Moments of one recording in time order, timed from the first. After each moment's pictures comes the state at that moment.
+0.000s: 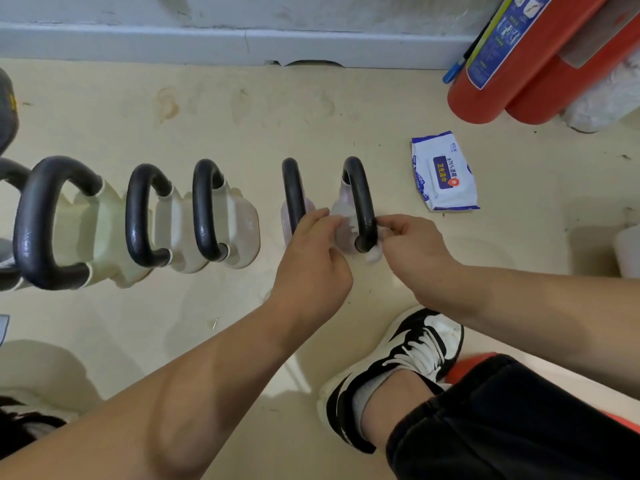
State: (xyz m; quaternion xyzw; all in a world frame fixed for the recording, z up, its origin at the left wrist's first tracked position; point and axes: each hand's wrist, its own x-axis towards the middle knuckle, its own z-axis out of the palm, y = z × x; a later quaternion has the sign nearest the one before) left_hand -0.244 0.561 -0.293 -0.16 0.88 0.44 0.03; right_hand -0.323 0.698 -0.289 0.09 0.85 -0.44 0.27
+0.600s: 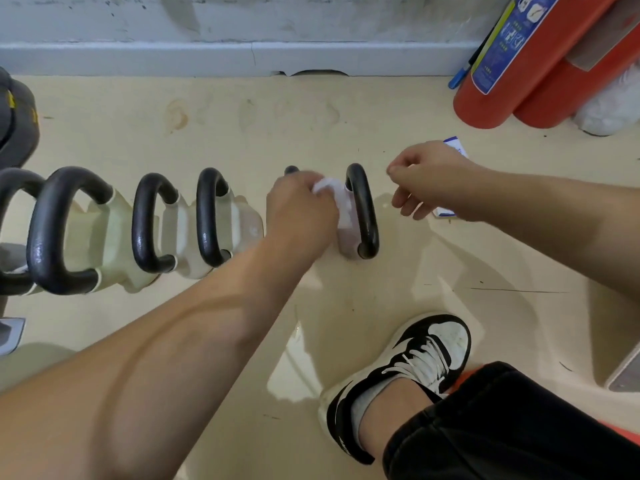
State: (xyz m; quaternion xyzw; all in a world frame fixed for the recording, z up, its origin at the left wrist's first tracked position) left_hand -0.313 0.544 -0.267 -0.35 0.80 0.48 0.01; right_hand -0.422 0.700 -0.260 -0.03 0.87 -0.35 0.34
